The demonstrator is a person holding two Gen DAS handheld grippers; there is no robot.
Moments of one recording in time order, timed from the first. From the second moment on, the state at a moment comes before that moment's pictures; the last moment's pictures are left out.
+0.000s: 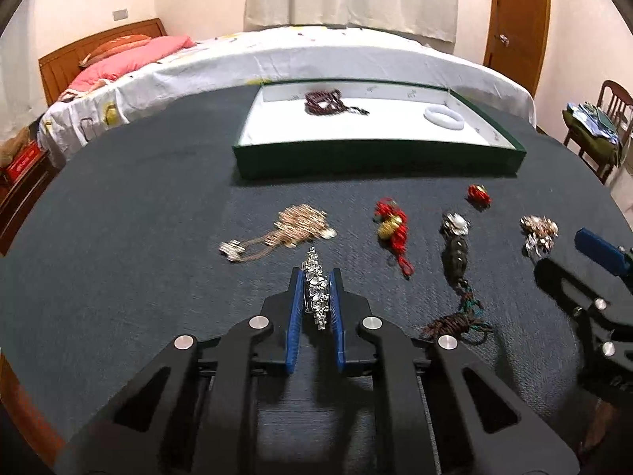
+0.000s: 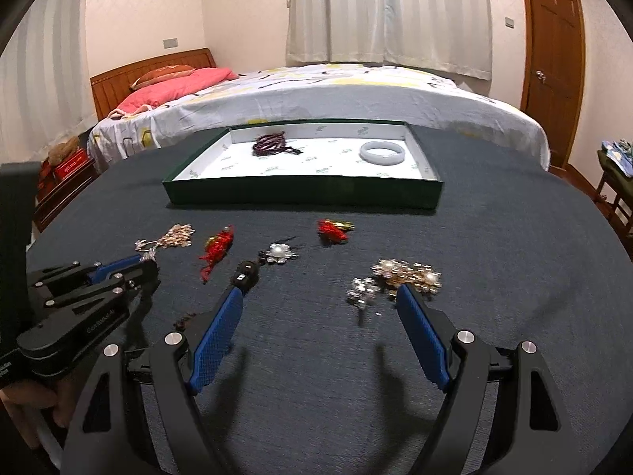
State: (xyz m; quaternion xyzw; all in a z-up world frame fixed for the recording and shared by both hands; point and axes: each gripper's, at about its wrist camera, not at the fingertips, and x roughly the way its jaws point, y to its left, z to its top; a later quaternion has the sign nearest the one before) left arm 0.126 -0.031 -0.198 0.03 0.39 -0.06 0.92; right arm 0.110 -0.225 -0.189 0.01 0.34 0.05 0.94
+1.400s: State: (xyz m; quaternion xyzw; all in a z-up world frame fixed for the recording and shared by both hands) left arm 0.130 -0.004 -0.192 0.01 0.39 -0.03 0.92; right arm 0.132 -0.201 -0.201 0.02 0.40 0.10 0.91
